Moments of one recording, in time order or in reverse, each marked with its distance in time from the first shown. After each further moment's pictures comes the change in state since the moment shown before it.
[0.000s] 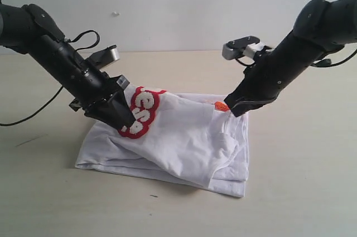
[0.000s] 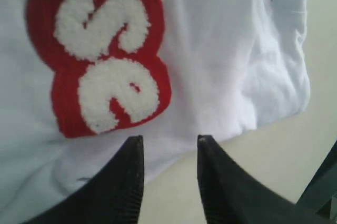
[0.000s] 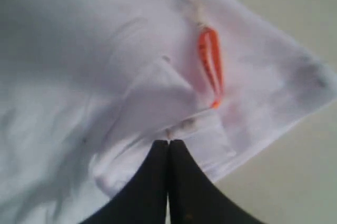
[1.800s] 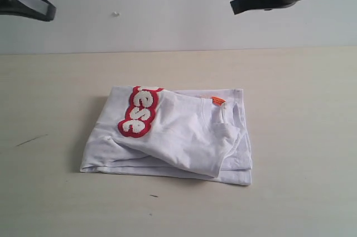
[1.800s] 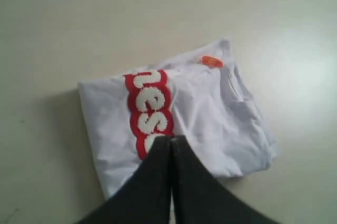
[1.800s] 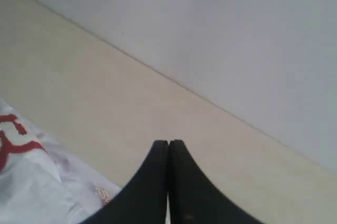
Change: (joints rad) left arm 0.202 -0.612 0.133 -0.001 -0.166 0.014; right arm 0.046 -0.390 0.019 -0.111 -0.421 0.124
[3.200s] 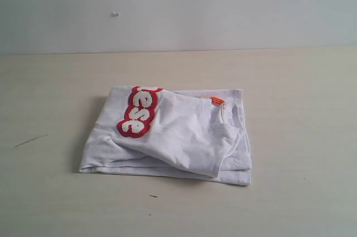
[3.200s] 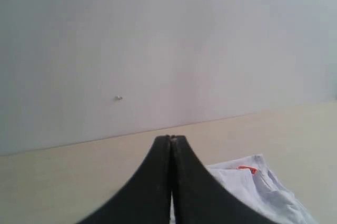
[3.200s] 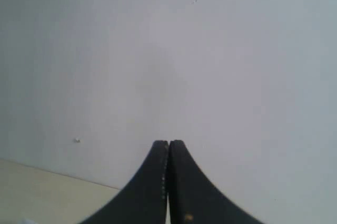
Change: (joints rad) left arm 0.000 -1.316 0.874 0.000 -0.505 0.033; right arm 0.000 -1.075 0.676 0.103 -0.254 0.079
